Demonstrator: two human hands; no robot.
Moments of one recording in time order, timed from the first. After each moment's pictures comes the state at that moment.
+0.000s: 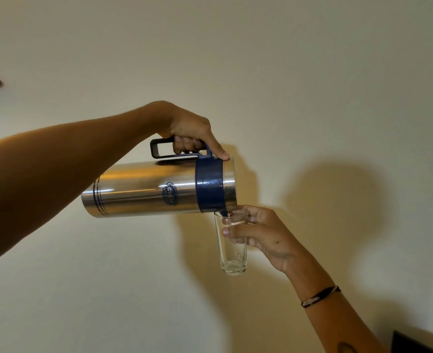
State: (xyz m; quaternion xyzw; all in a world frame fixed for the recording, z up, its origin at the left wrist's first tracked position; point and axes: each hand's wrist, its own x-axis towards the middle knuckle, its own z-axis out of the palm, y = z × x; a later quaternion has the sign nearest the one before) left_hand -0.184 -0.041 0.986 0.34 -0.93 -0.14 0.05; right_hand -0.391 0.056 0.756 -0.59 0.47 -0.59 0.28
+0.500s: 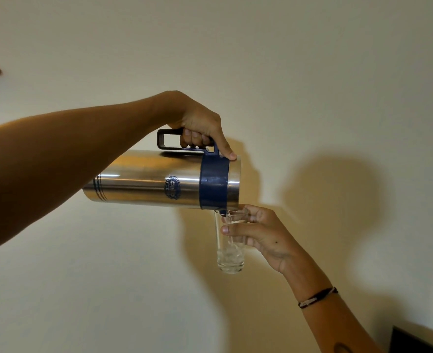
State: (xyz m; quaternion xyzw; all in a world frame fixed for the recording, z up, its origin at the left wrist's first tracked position) left_hand -0.195 -0.038 0.986 0.35 -0.93 -0.11 0.00; right_hand -0.382 0.052 0.745 -0.58 0.47 -0.59 0.31
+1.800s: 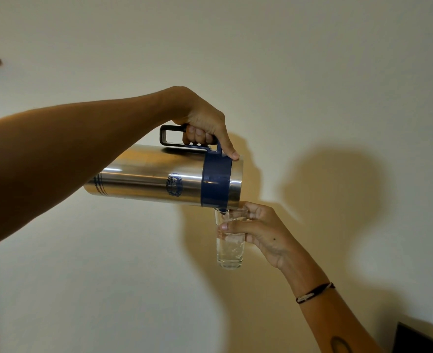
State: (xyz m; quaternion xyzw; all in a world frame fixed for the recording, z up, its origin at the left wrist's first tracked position) left_hand -0.198 -0.053 0.980 0.36 -0.93 -0.09 -0.02; right_hand -0.375 0.032 0.735 -0.57 0.47 -0.60 0.31
